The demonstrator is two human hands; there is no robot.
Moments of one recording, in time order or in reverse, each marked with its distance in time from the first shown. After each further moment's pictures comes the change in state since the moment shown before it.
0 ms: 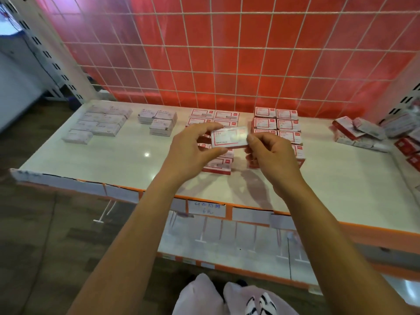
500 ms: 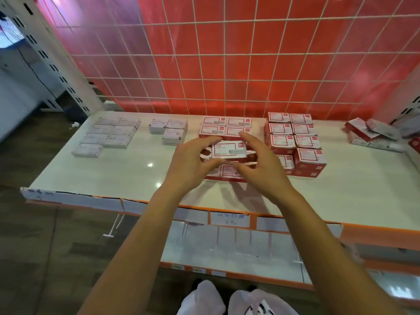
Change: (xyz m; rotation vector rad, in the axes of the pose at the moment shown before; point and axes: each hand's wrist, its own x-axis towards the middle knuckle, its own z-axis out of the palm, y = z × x) left_hand 0.006 -0.036 -0.028 0.202 -0.045 0.016; right_hand 0.000 0.001 0.051 -0.246 -0.100 -0.135
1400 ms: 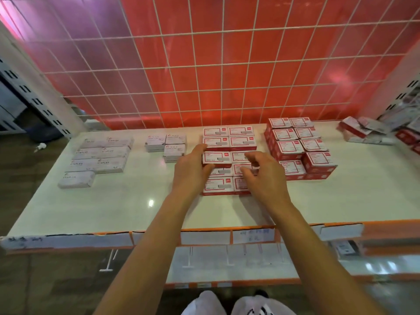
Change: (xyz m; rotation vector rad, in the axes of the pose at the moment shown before) left_hand 0.041 -0.054 0.012 0.011 -0.042 -0.134; right_hand 0.020 0.004 0.046 -0.285 0.312 0.129
